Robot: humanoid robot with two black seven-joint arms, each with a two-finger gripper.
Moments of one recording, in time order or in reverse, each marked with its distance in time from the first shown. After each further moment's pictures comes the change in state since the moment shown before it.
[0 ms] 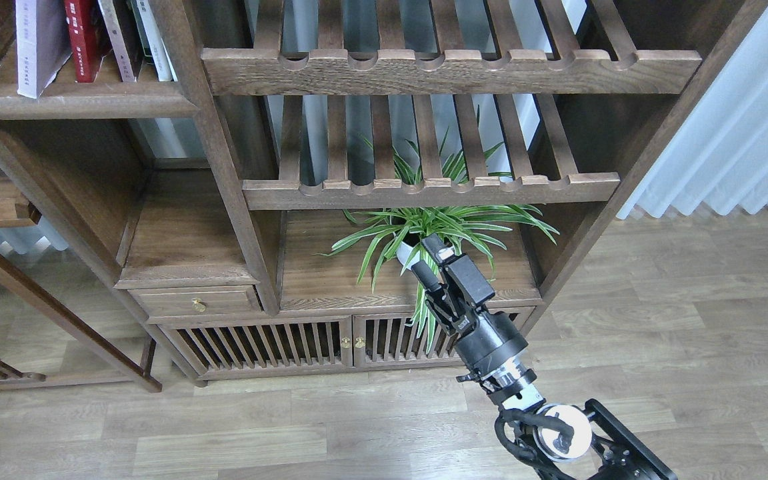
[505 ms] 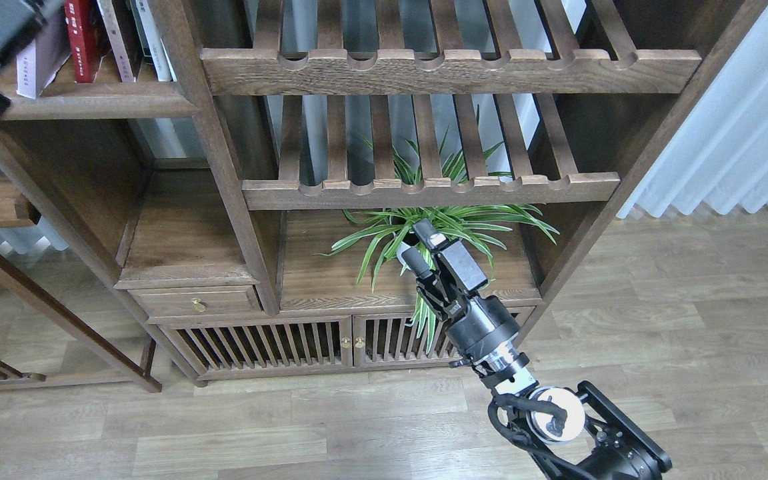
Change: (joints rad) left arm 0.288 -0.165 0.103 -0.215 -0.026 0.000 -0.030; right arm 0.079 0.000 -0.028 0.005 0.004 0.002 0.003
